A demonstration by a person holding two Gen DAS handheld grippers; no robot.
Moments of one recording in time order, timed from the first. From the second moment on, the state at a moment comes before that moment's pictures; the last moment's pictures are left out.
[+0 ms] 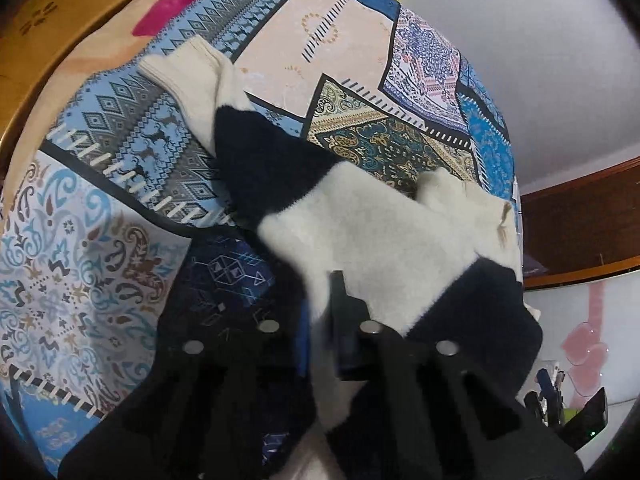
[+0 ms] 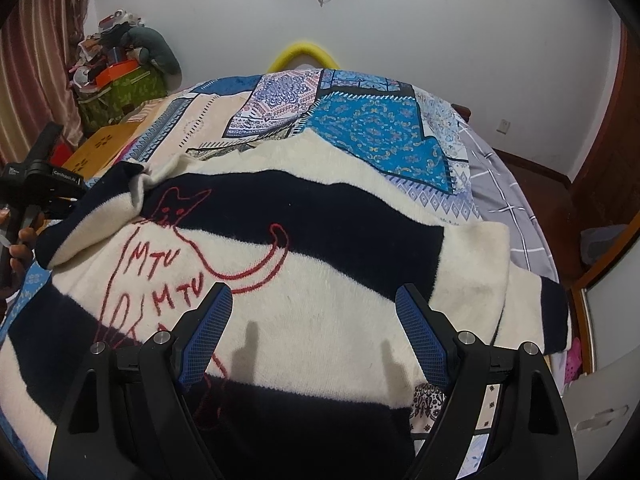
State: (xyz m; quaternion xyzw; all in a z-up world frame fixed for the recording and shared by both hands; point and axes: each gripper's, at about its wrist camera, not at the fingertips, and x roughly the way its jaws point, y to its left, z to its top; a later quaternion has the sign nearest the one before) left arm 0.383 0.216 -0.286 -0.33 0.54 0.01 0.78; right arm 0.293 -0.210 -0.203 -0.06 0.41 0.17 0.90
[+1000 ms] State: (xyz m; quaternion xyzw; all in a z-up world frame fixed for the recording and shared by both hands) left arm 0.341 -0.007 -0.158 -0.04 0.46 -0.15 0.87; right arm 0.281 -0.237 -0.178 -0.05 0.38 0.16 0.91
